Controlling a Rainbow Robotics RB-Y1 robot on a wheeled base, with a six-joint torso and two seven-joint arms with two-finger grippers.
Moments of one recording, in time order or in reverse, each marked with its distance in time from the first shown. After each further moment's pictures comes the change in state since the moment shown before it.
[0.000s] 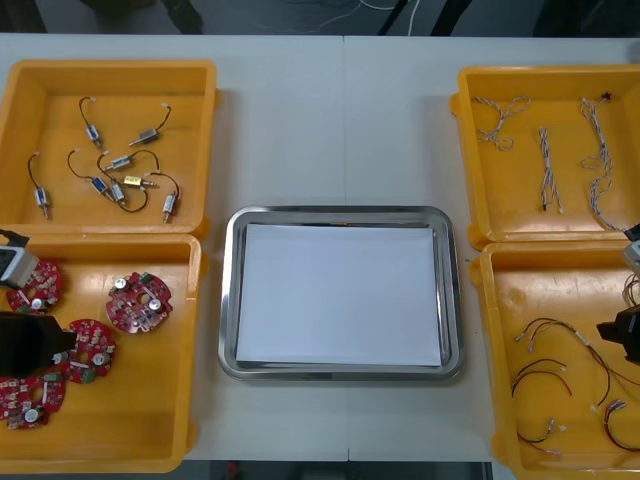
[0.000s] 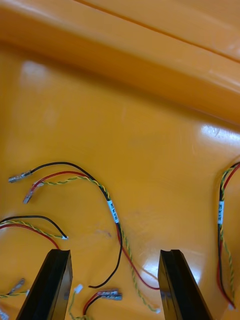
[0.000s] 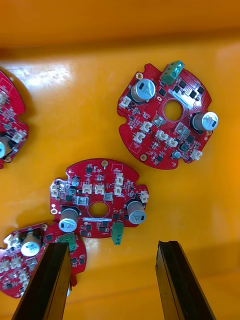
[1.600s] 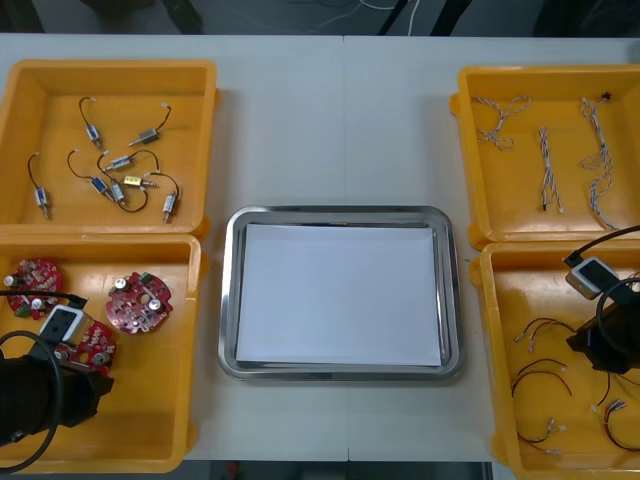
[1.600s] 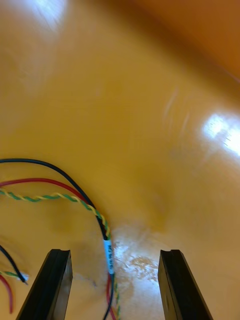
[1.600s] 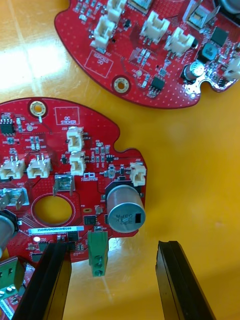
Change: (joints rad) right arm -0.085 -0.066 0.237 0.261 0.086 -0.163 0.170; left arm 0.052 0.081 -0.369 0.152 -0.264 -0.389 0.000
